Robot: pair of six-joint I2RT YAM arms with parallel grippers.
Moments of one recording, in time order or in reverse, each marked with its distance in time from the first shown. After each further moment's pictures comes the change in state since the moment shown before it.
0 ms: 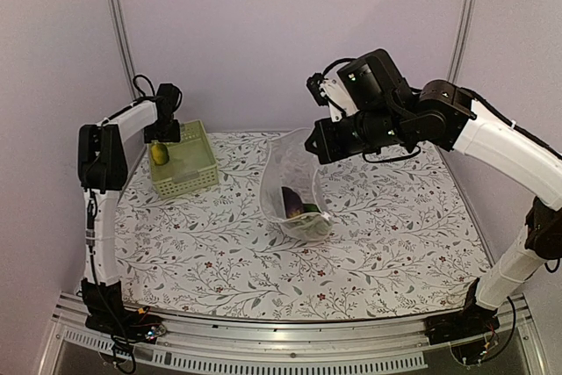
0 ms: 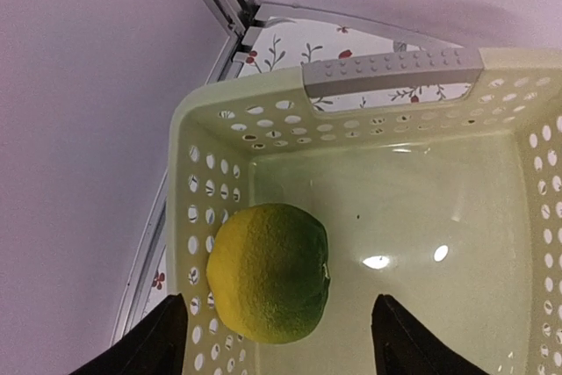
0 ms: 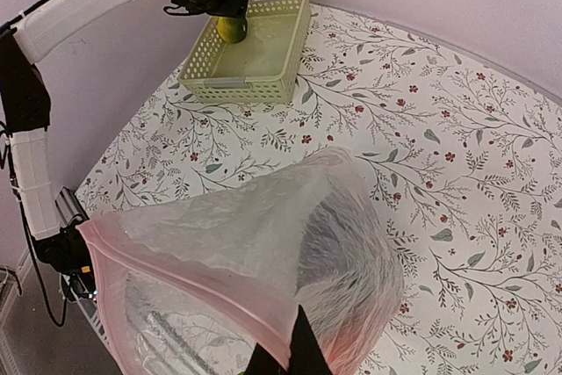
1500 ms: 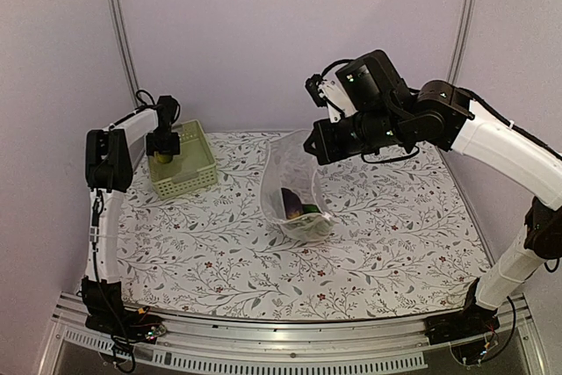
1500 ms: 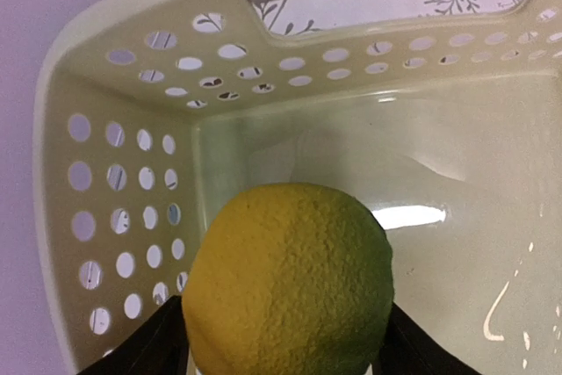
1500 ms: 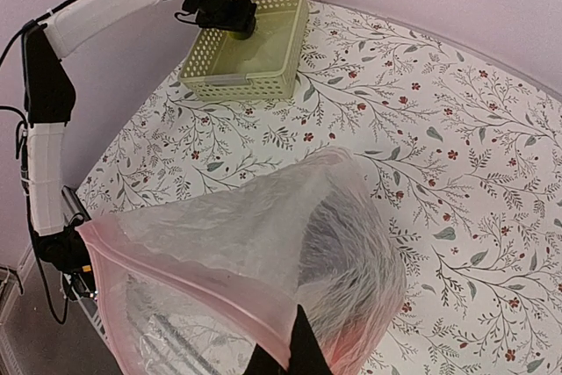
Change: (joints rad) left arm 0.044 0.144 0.103 -0.091 0.108 0.012; right arm 0.000 0.006 0.001 0.000 -0.007 0.005
